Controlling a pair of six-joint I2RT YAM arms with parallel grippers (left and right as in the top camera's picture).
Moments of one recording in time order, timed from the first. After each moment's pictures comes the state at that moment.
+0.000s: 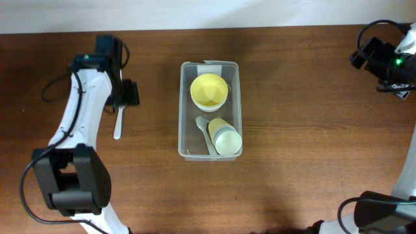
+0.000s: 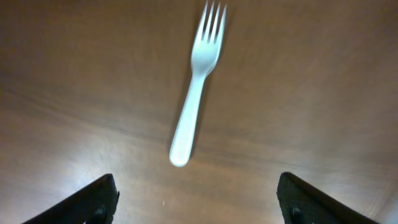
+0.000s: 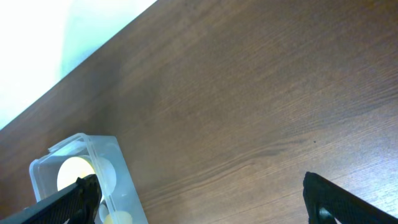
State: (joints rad) left arm 0.00 1.92 1.66 -1.14 -0.19 -0.17; right arm -0.37 1.69 1.98 -1.29 -0.25 0.27
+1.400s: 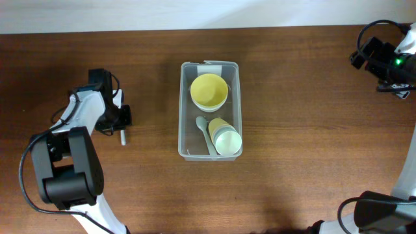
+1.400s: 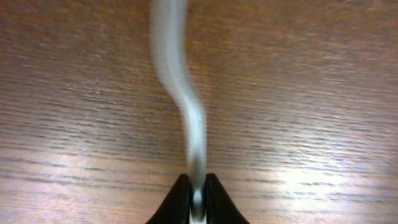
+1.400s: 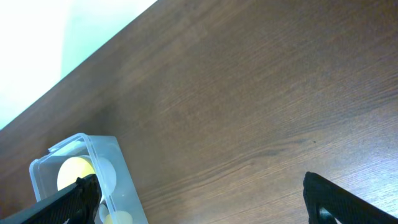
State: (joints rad) left arm 0.13 2.00 1.36 -0.85 0.00 -0.01; right arm -0.37 1.69 1.98 -1.29 -0.25 0.27
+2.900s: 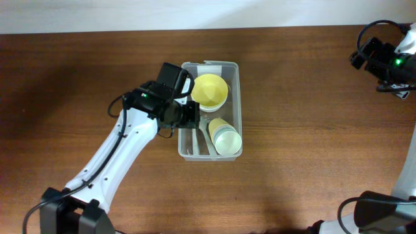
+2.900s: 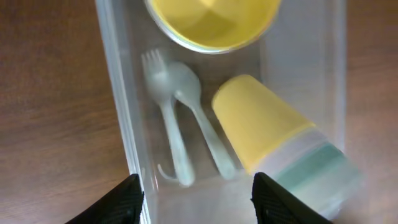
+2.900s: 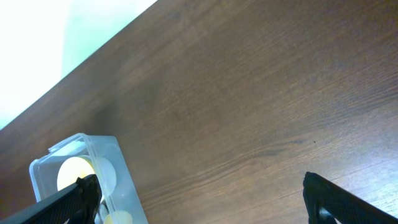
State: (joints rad) left arm -0.41 1.64 1.40 -0.93 0.16 -0.31; right arm -0.37 1.69 1.98 -1.29 -0.25 0.27
